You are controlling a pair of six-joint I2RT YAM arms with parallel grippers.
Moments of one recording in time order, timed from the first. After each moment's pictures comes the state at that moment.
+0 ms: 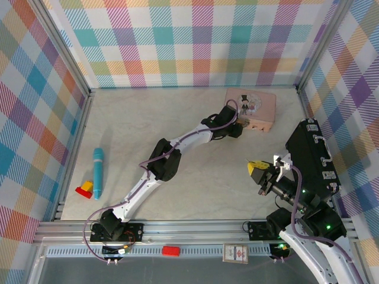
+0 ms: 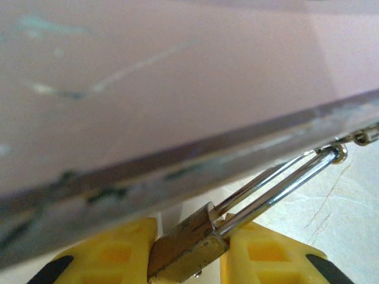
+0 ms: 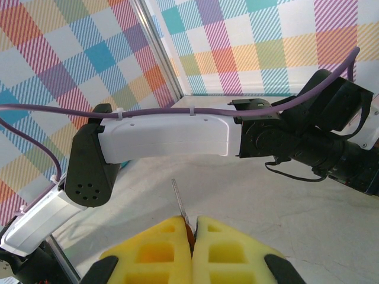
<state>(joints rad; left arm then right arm) -0.79 2.76 2.47 -0.42 0.11 -0.39 0.52 0.20 0.68 -0.60 -0.27 0.31</state>
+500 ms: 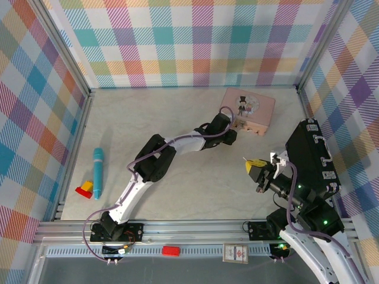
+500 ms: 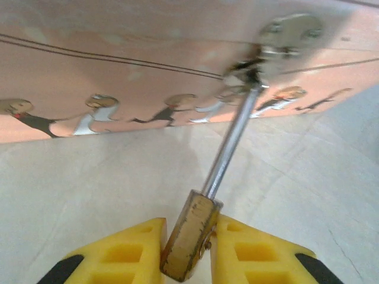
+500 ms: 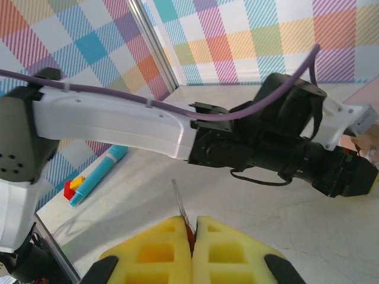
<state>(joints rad) -0.81 2.42 1.83 -0.05 0.06 -0.40 0.52 0.26 0.68 -0.59 -0.27 0.32</state>
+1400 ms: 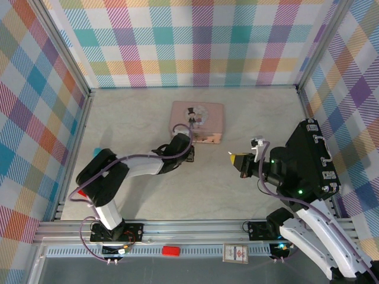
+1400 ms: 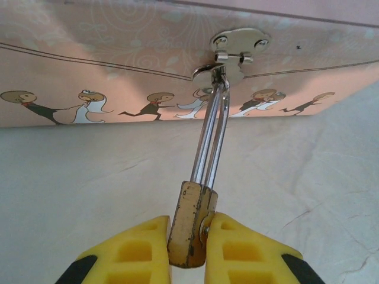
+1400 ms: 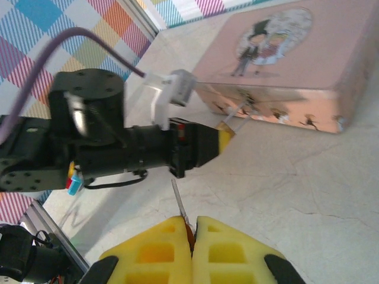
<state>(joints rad) -0.74 1.69 0.86 0.09 -0.20 -0.57 0.52 0.62 0.64 -0.43 -0.31 0.48</state>
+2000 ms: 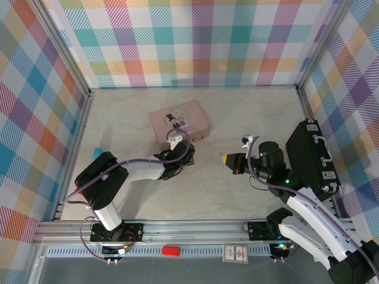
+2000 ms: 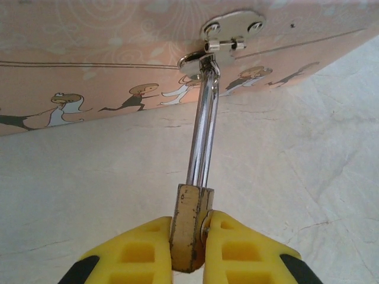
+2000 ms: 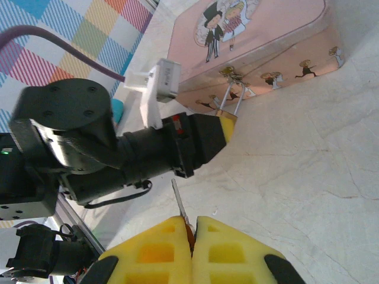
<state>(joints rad) -0.82 1.72 0.86 0.02 -0.35 -0.88 0.52 0.74 0.59 -0.31 -0.40 0.58</state>
